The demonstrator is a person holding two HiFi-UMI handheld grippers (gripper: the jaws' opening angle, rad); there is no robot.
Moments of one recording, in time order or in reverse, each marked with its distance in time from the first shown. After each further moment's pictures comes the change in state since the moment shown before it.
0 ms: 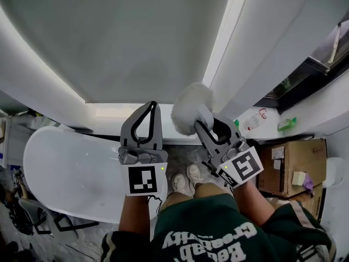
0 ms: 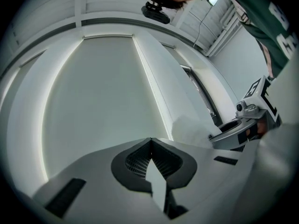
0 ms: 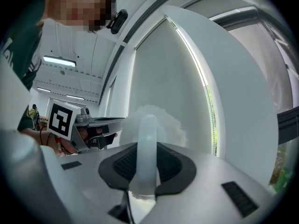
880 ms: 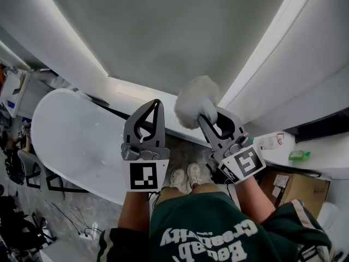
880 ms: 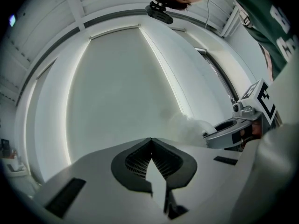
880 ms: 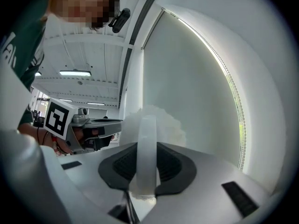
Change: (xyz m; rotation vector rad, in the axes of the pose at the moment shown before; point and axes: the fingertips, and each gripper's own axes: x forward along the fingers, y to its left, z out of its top) left arm -0.007 0.003 -0.027 -0.015 0.129 0.256; right arm 0.034 -0.014 -0.019 0.015 -0.014 0.278
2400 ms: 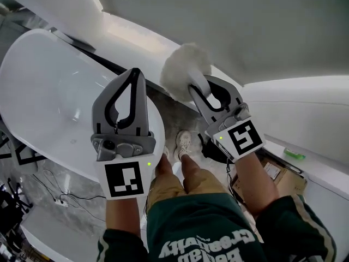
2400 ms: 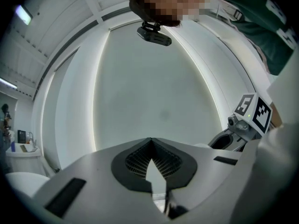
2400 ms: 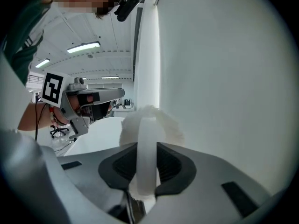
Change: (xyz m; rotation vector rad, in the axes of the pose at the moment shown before) left arm -0.018 0.138 -0.189 -0.070 0.057 0.154; right arm 0.178 0.065 -0.201 -0.097 0.356 0.213
